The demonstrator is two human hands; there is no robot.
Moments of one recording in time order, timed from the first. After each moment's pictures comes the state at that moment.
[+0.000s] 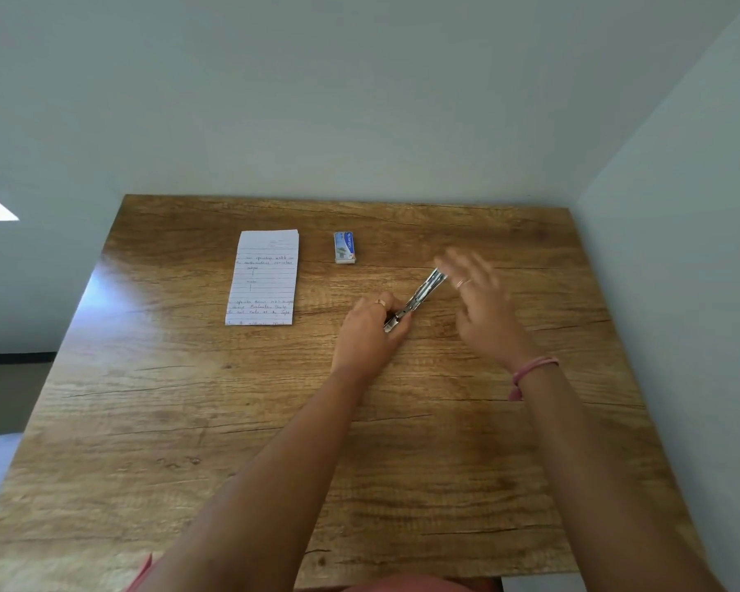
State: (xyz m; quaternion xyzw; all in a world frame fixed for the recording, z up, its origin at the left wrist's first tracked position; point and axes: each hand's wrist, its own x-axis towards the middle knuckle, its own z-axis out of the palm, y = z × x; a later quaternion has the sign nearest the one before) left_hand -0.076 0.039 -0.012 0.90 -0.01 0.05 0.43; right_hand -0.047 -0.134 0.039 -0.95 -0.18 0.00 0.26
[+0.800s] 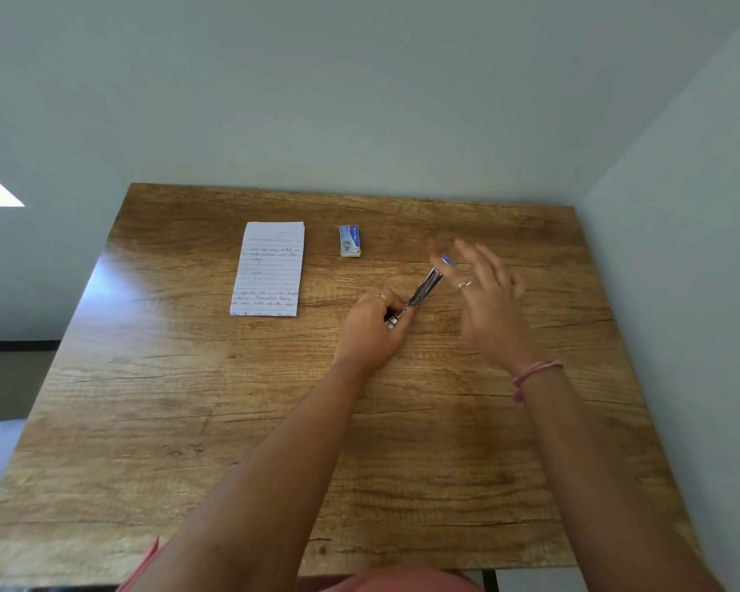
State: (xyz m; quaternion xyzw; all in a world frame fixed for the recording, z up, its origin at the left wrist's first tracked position) left_hand -0.077 0.041 -0.016 0.88 0.00 0.05 0.47; right_hand -0.055 -0.134 0.041 -0.97 -0.18 -0.06 0.14
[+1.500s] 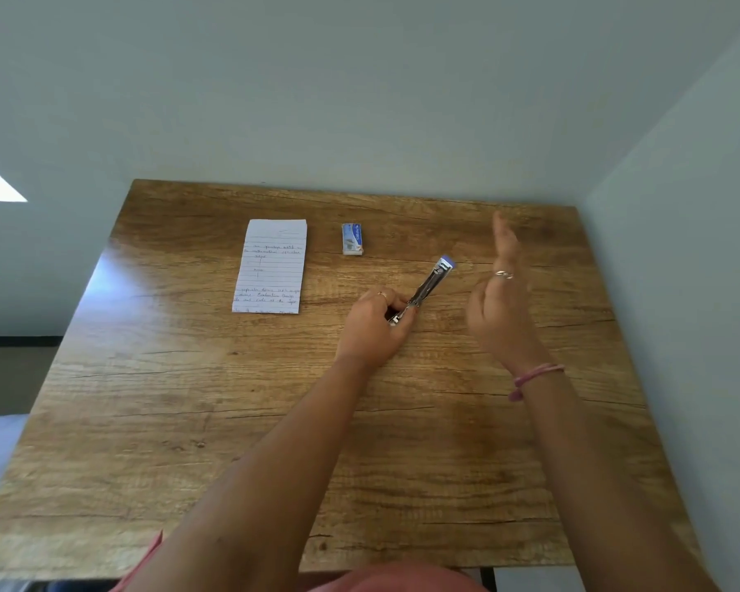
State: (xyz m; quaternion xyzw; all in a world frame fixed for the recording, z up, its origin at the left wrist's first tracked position) left_hand -0.077 0.041 -0.016 0.86 0.02 0.04 0.50; right_hand -0.056 -0.132 0.044 -0.91 -0.16 -0.15 0.34
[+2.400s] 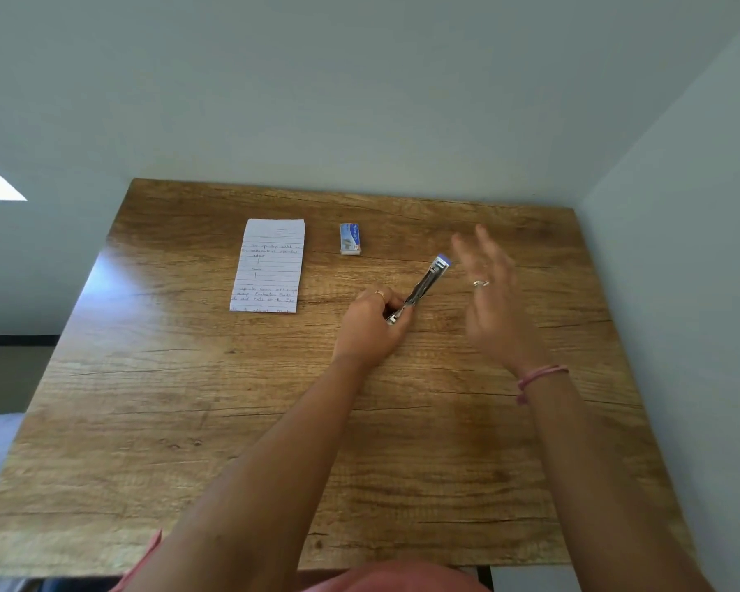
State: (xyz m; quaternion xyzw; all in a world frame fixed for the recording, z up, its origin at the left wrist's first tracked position) left_hand -0.076 0.039 -0.014 0.87 0.02 0.04 0.49; right_hand -0.054 -0.142 0.037 -0.94 -0.21 -0.08 0.26
